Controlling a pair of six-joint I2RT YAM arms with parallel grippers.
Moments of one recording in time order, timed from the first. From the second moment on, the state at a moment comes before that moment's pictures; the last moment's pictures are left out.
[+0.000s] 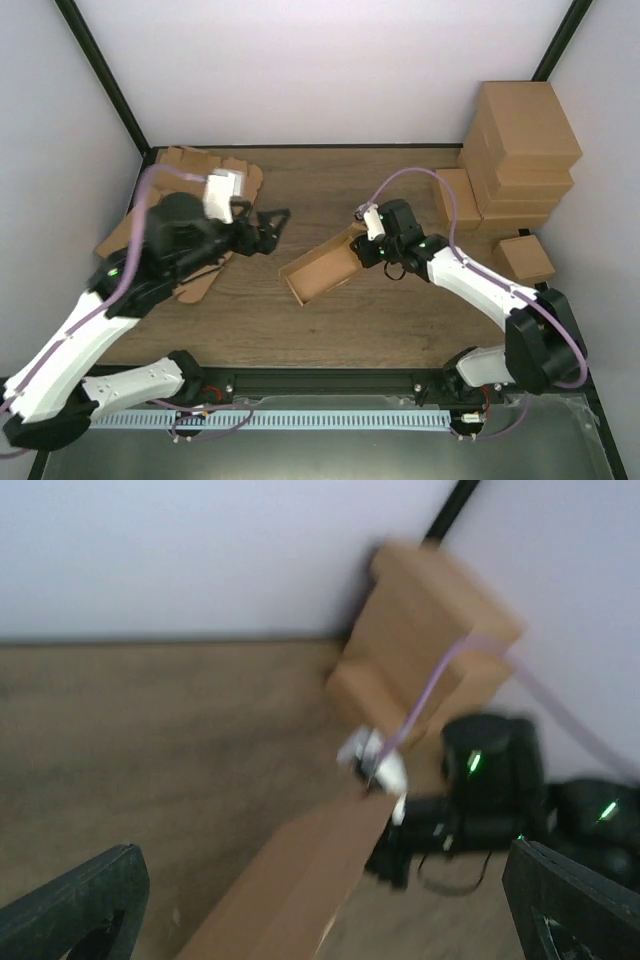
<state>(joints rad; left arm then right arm) -0.81 0.94 1.41 -0.73 -0.13 -0.49 0.56 1.33 0.88 -0.31 -0.18 0.11</state>
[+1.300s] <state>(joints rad) -0.55 1.31 0.97 -0.60 0.25 -0.39 0.51 1.57 0.82 -0.19 -0.41 0.08</state>
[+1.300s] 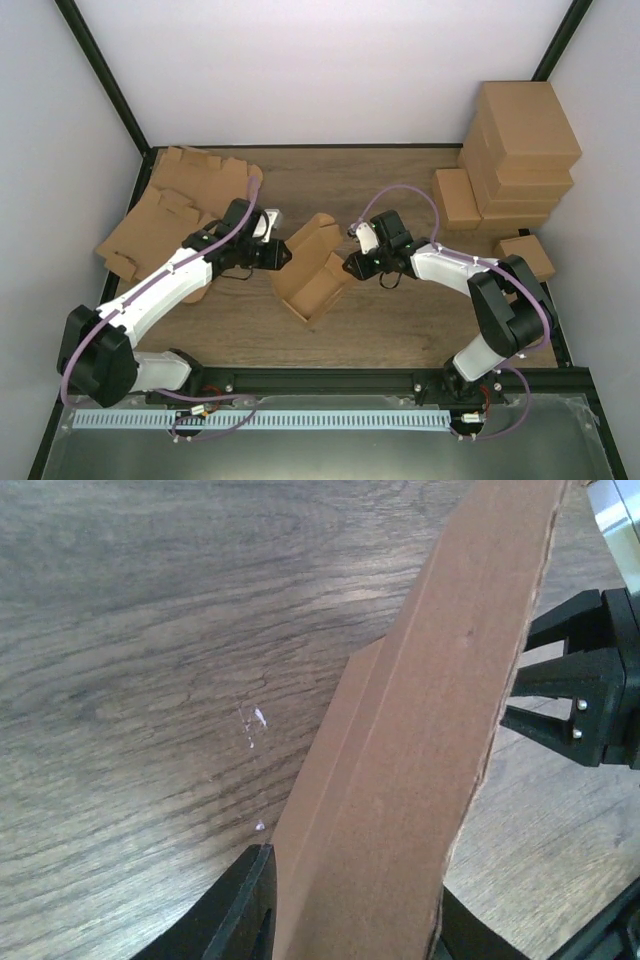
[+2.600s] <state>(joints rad) -0.47 1.33 0.93 -0.55 0.46 -0.35 0.72 1.72 0.93 -0.19 0.08 -0.23</state>
